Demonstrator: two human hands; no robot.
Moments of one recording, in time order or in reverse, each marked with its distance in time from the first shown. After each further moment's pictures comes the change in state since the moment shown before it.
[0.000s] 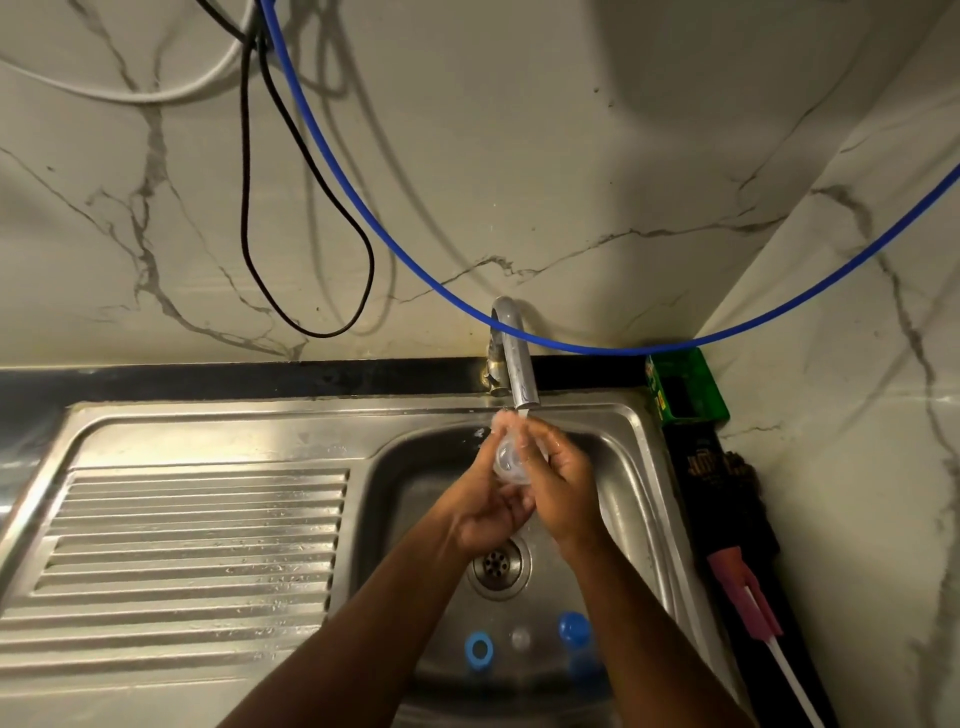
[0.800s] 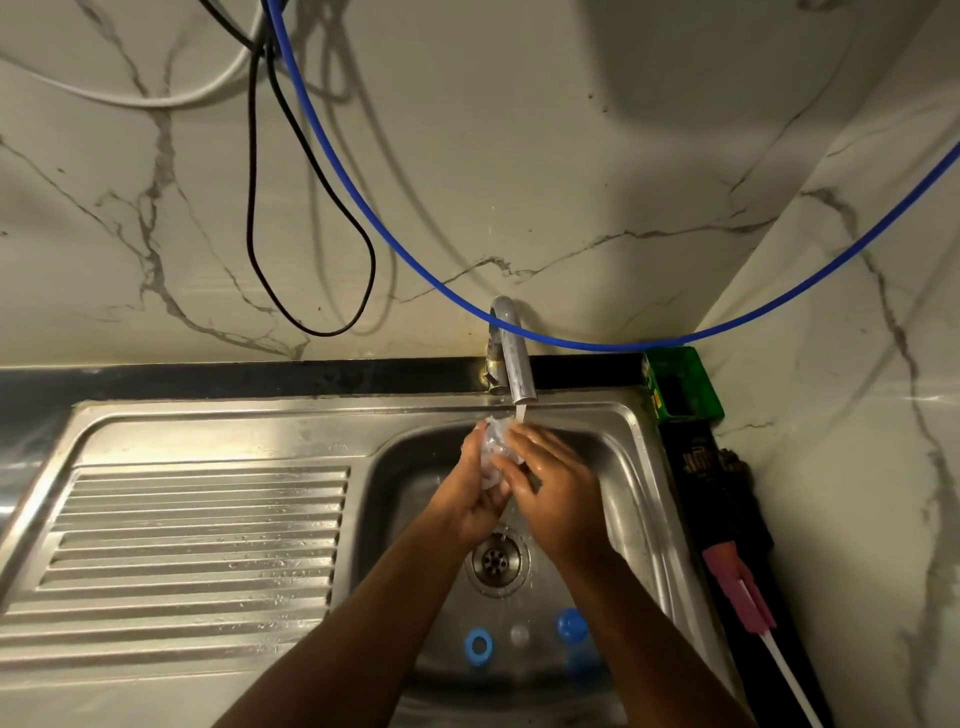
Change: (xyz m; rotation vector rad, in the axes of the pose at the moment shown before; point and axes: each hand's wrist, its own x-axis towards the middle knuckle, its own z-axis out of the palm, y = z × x) left_hand -0.013 0.000 0.004 -0.011 0.147 0.135; right_hand -0.010 0.009 -0.010 -0.805 0.056 -0.550
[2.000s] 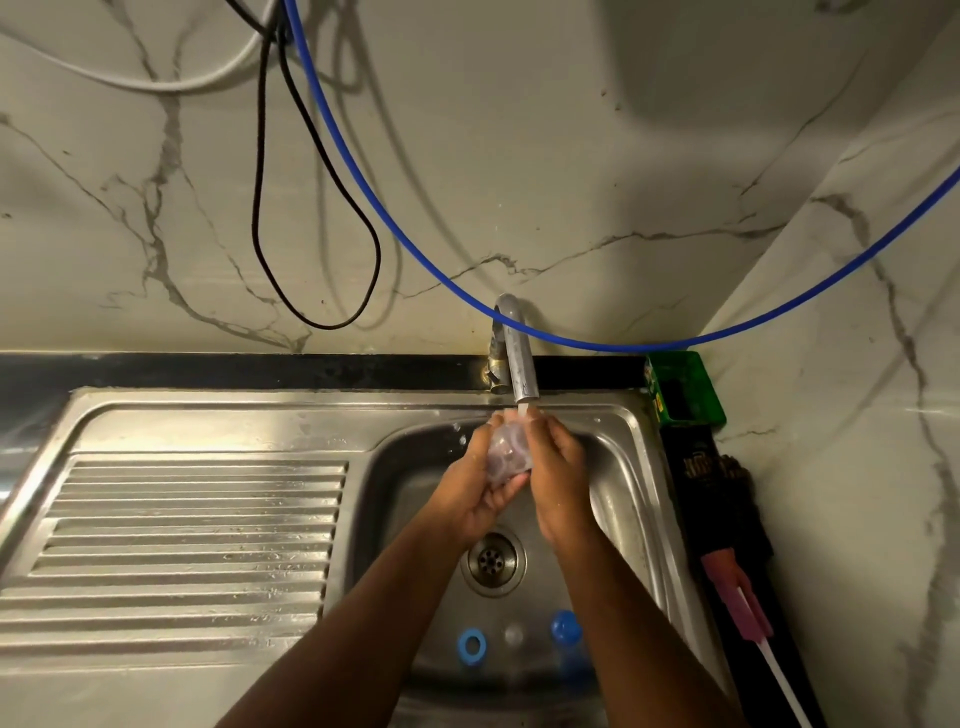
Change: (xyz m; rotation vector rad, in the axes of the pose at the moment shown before) left_hand 0.003 0.002 0.000 0.039 -0.099 0.044; right_hand 0.025 -0.023 0.008 0.872 0.072 0.757
